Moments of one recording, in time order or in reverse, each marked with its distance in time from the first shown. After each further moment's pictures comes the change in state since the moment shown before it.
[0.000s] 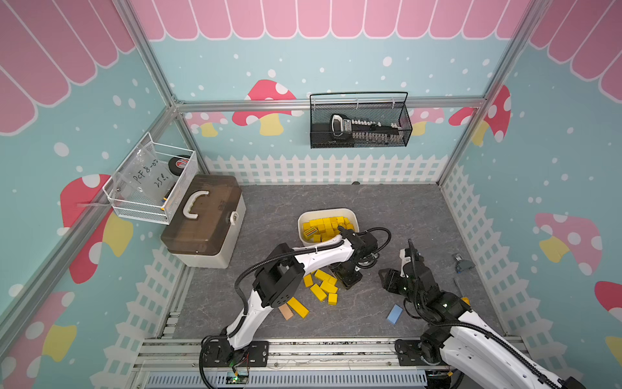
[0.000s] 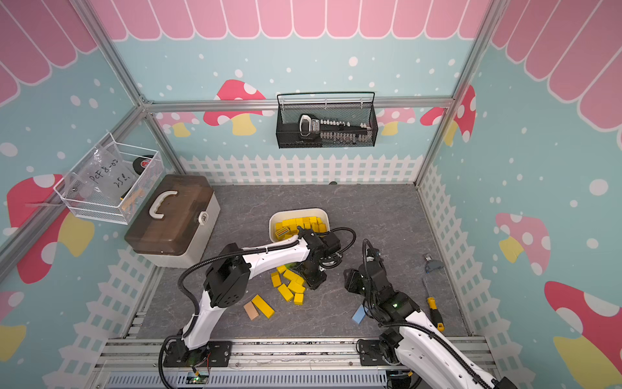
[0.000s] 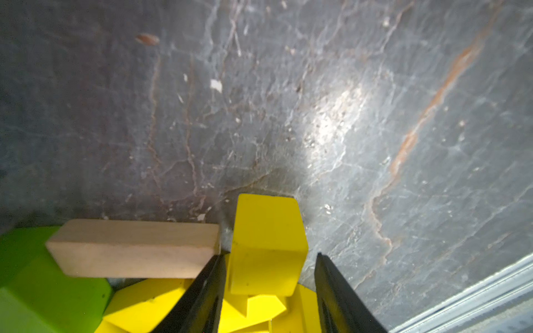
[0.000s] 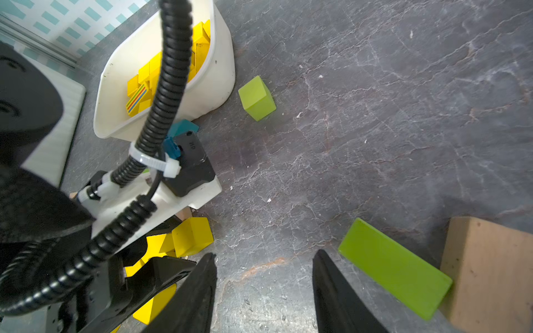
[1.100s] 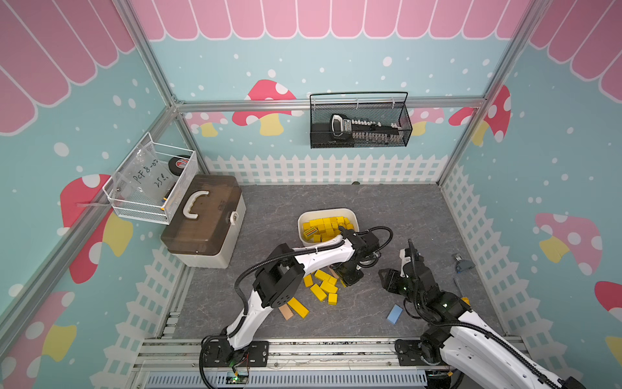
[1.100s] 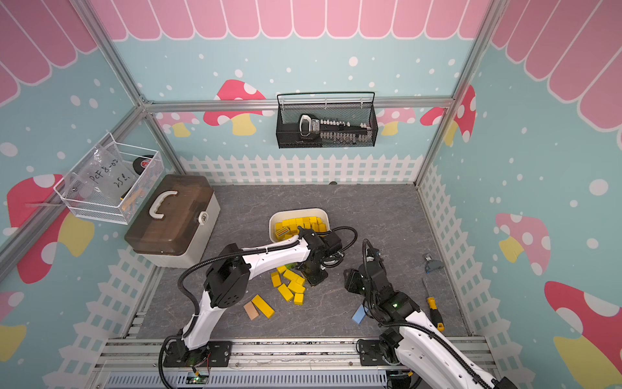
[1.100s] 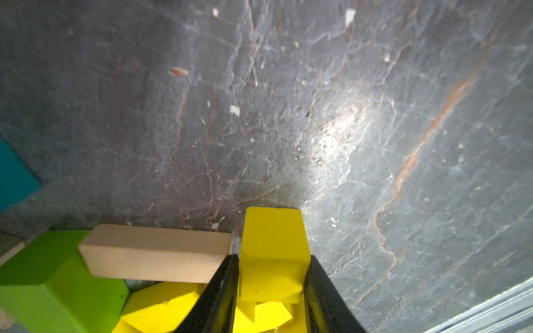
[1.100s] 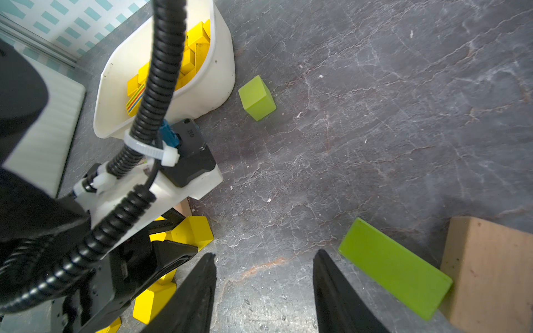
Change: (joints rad) left arm -0.006 0.000 0.011 0.026 -0.047 -0.012; right arm 0.000 0.000 0.000 0.000 0.000 0.000
